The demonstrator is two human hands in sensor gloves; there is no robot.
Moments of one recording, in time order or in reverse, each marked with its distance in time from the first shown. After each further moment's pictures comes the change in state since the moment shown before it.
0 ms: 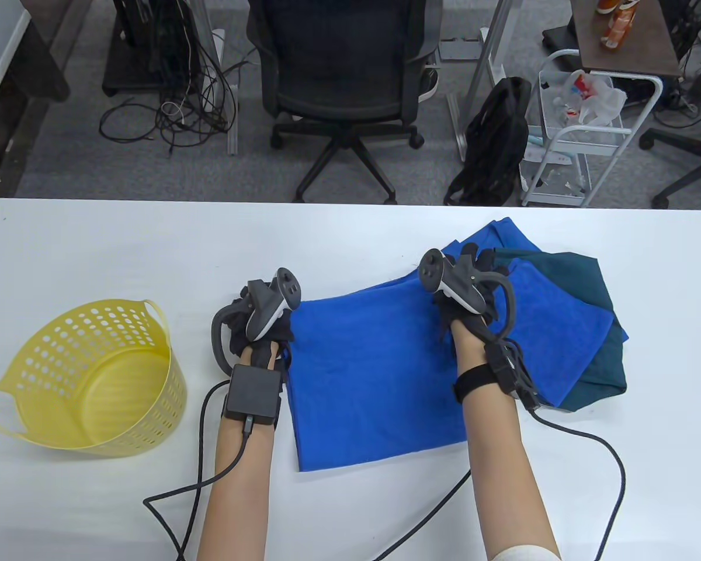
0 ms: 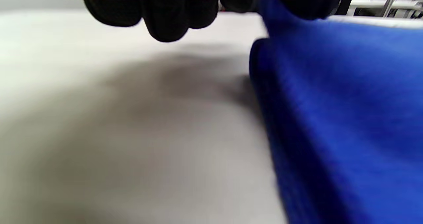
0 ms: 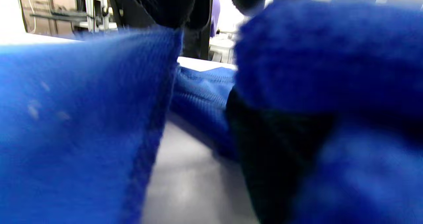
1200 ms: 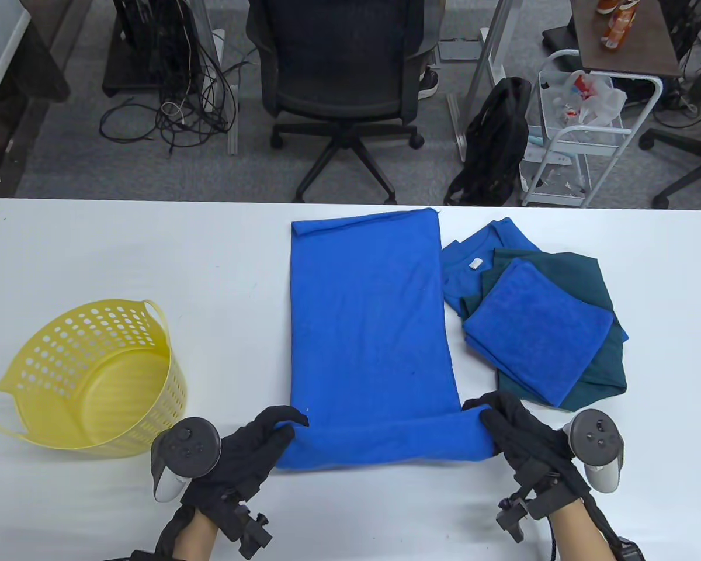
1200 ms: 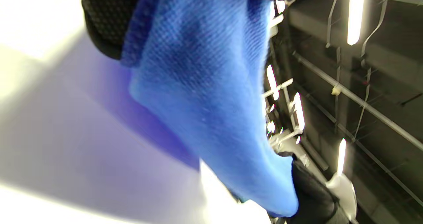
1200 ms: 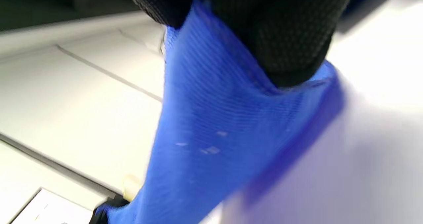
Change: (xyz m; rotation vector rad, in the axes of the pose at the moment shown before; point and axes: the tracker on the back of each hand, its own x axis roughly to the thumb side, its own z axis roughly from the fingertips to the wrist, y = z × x) left_hand -0.103 -0.039 0.203 -0.144 -0.878 0.851; right_hand -0.129 0.038 0.232 0.164 -0.523 -1.223
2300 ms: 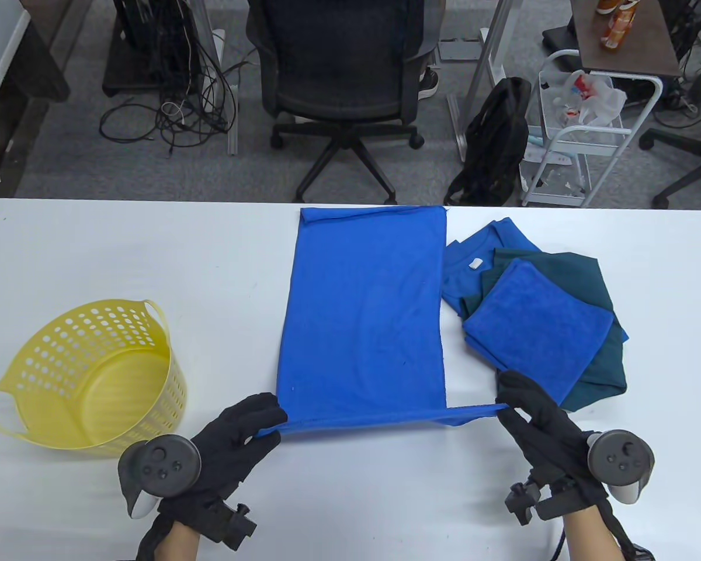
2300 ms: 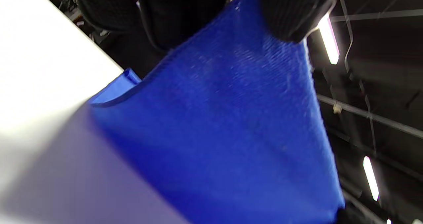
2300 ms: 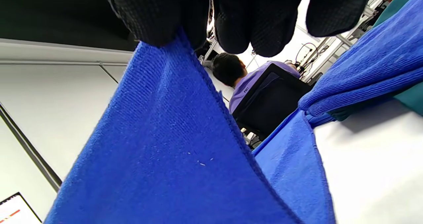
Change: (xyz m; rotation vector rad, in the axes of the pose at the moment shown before) left_hand 0.017 0.023 0.023 0.375 -0.074 -0.207; right_hand 0.002 -0.017 0.014 -0.359 -0.202 0.213
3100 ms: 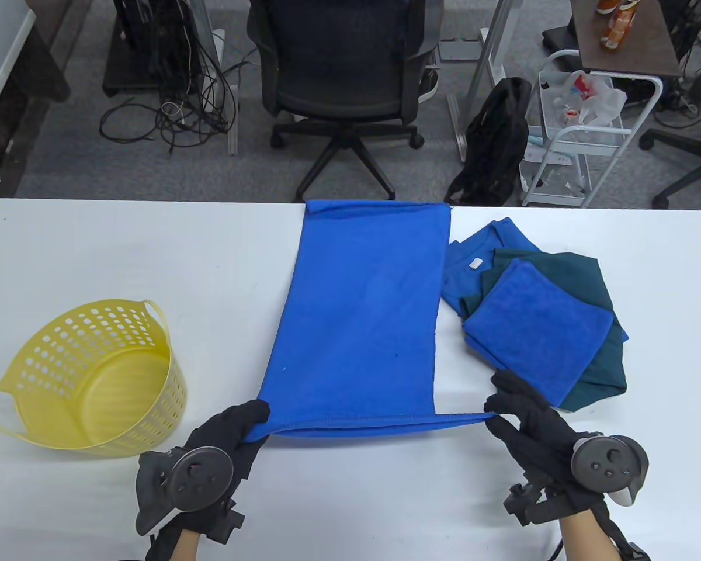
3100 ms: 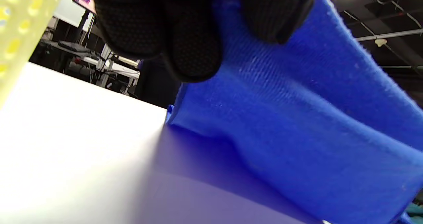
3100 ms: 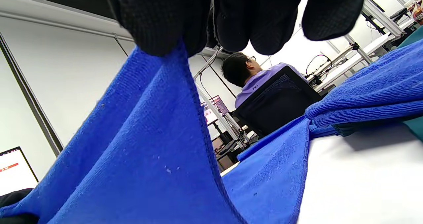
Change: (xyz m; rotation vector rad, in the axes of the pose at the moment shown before) left_hand 0.029 0.008 0.002 -0.027 0.061 -0.476; right_hand 0.021 0.005 -0.001 0.041 -0.067 0.177
